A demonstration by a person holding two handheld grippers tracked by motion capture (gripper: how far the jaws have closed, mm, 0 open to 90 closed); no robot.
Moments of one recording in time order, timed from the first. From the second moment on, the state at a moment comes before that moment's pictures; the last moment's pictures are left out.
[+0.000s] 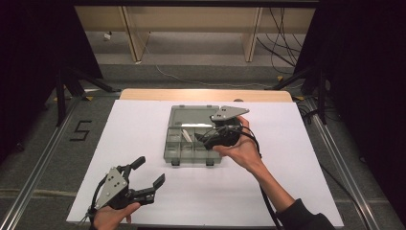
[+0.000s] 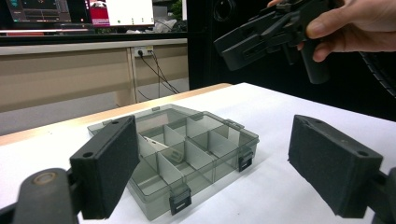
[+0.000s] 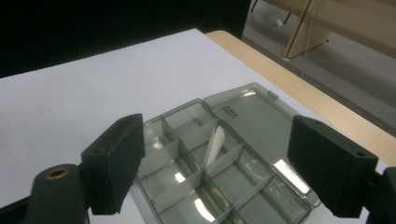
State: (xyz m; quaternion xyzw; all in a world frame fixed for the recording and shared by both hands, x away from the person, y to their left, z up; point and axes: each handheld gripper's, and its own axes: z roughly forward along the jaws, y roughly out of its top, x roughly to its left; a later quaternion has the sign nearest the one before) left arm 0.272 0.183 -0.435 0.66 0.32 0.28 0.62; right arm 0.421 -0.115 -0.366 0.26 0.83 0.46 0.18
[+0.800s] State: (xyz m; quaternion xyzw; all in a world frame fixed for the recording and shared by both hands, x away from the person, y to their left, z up) left arm 0.272 0.183 -0.436 0.66 0.32 0.28 0.62; right arm 0.395 -0.147 -0.369 0.26 0.80 0.50 0.18
